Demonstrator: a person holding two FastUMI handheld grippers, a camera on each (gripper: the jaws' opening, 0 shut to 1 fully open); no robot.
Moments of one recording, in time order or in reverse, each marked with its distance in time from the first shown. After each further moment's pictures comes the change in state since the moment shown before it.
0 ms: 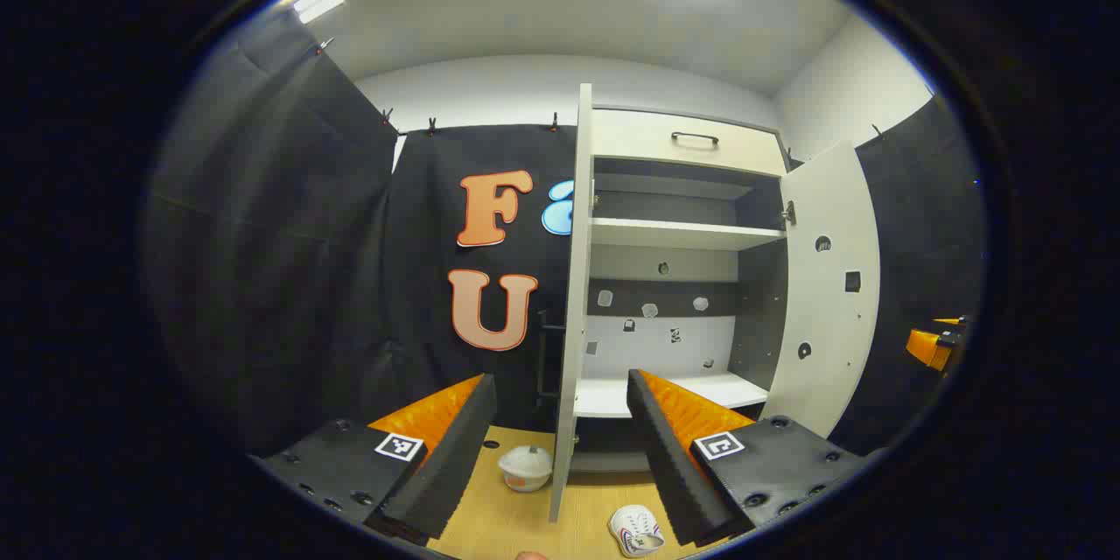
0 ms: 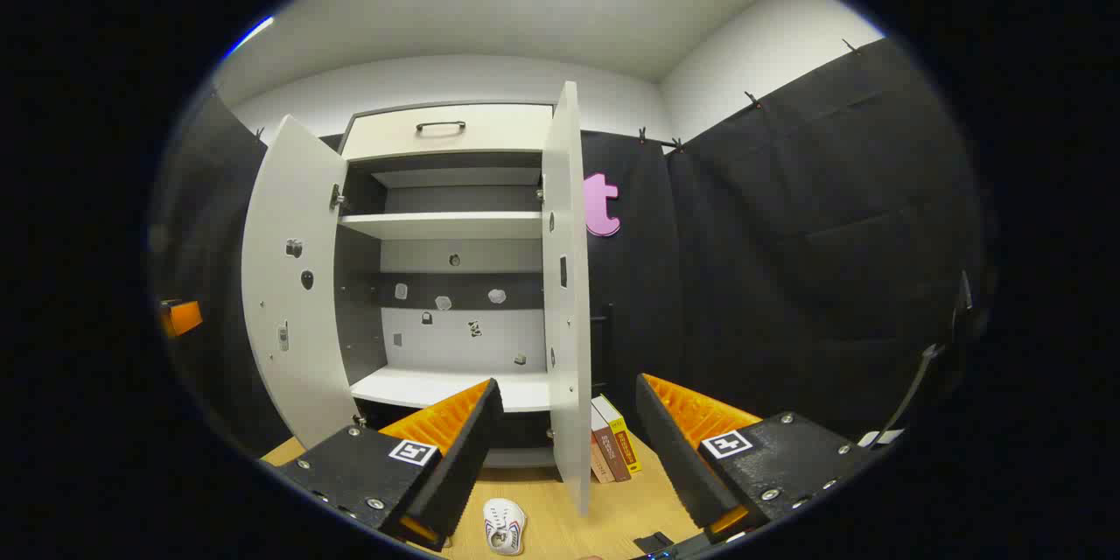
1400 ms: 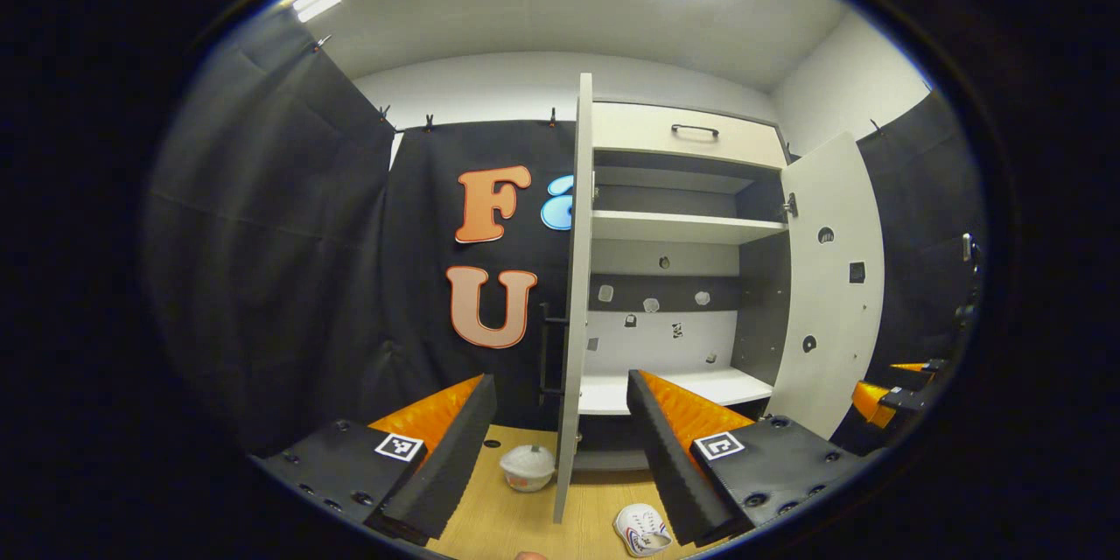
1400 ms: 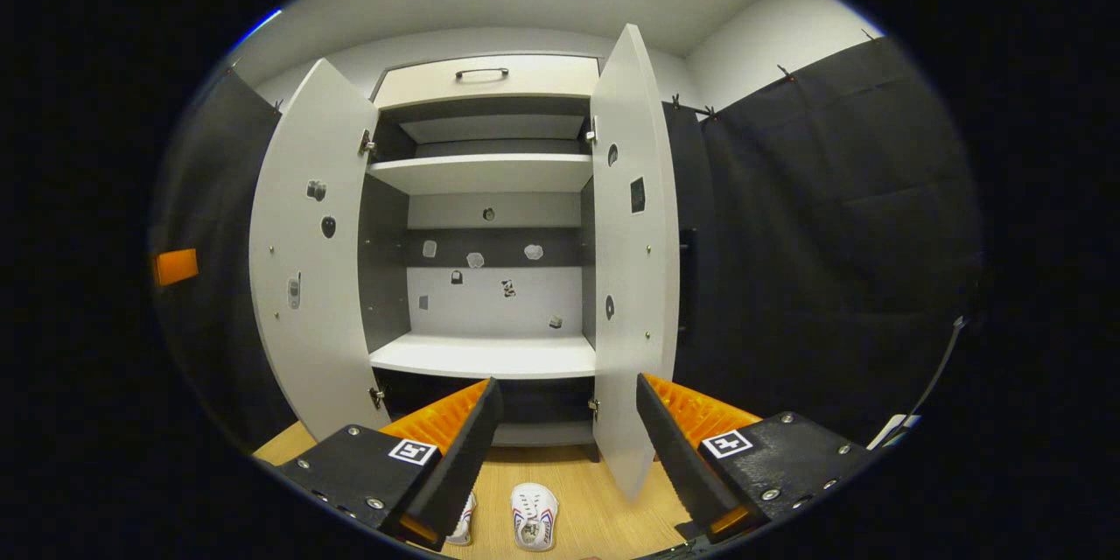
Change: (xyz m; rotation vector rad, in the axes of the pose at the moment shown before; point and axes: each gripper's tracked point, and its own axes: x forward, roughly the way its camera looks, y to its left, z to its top) left arm 0.010 0.007 -0.011 0.012 0.017 0.005; right arm 0.038 0.074 -0.103 -0.020 0.109 0.069
